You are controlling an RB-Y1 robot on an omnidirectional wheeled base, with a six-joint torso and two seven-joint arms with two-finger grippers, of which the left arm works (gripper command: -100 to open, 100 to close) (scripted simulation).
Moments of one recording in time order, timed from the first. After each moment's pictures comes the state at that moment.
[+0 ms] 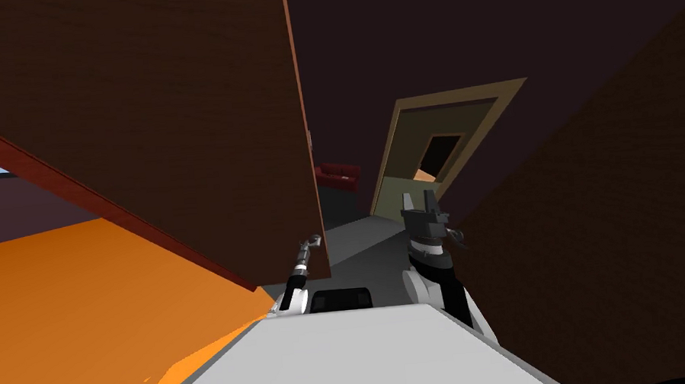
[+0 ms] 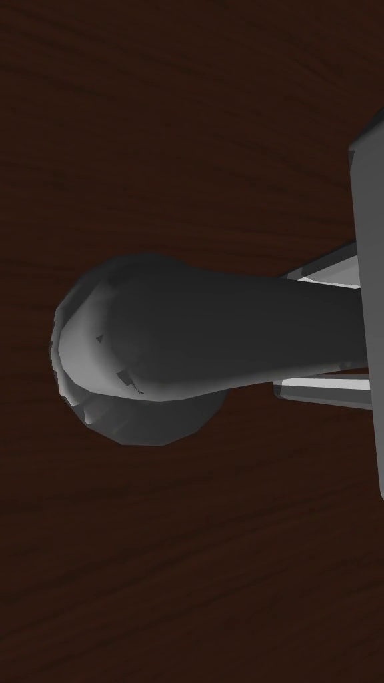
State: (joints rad) arm 0.07 0.03 -0.02 -0.89 0.09 -0.74 -0.06
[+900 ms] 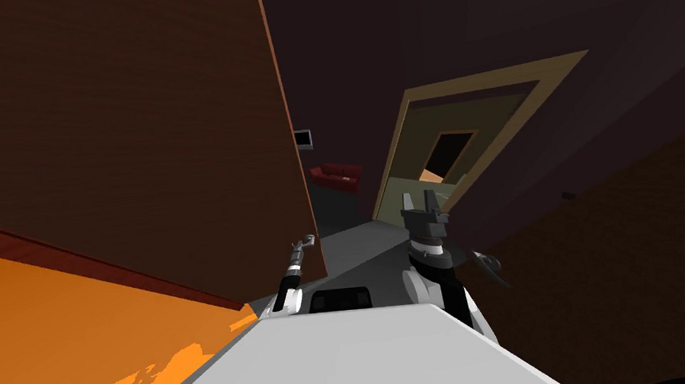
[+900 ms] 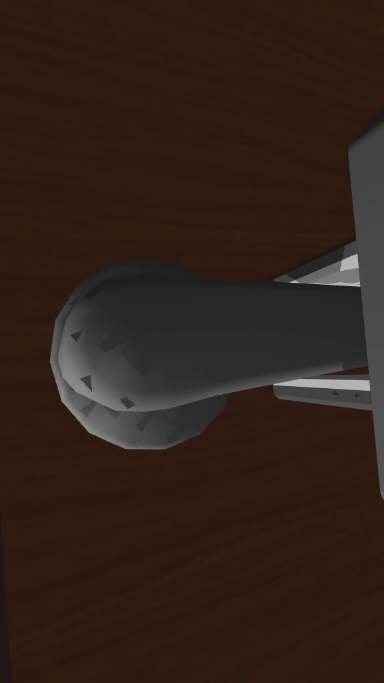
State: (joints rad) arm 0.07 0.05 0.04 -0.89 0.12 -0.73 -0.07
